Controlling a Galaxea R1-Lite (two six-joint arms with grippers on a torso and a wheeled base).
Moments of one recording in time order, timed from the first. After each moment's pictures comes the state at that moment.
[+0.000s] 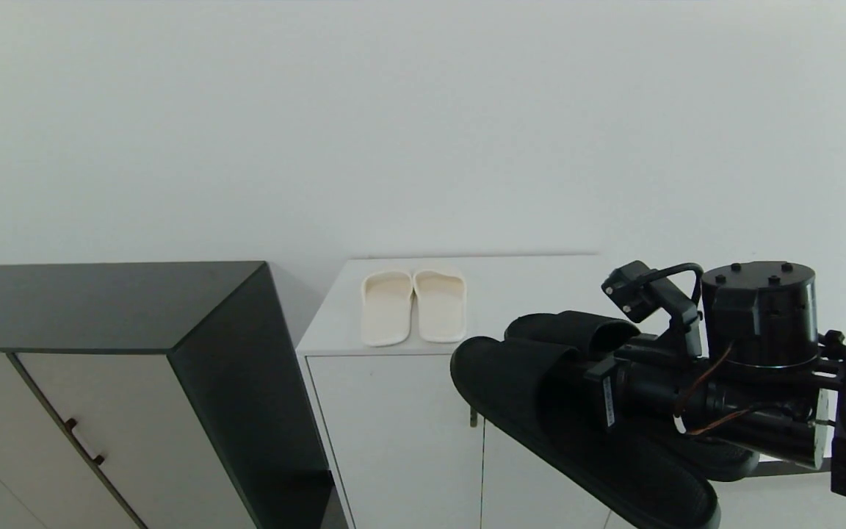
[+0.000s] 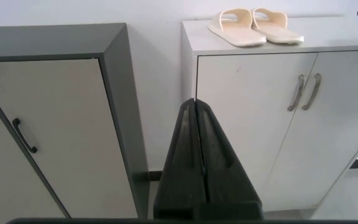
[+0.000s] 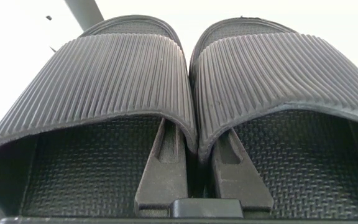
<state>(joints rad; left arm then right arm) 0.00 0.00 0.00 0.00 0.00 0.01 0.67 1.62 -0.72 -0.55 0.05 0.10</state>
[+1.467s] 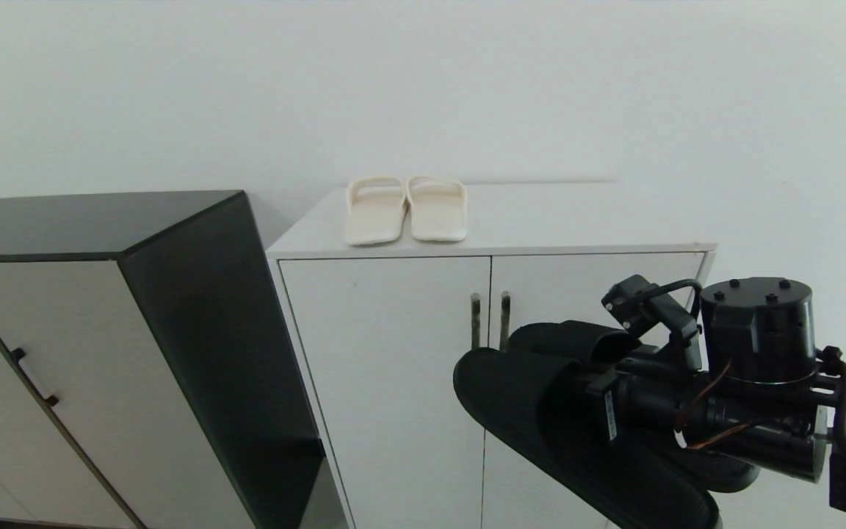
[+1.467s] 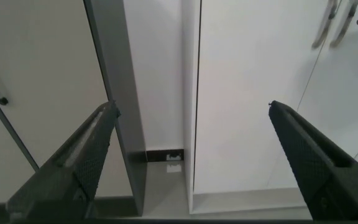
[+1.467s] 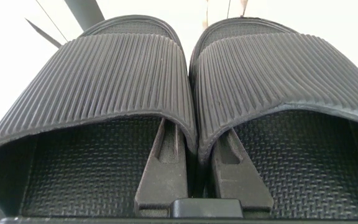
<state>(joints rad) 0.00 0.00 0.00 0.00 0.00 0.01 0.67 1.62 -0.67 -0.60 0.05 0.08</state>
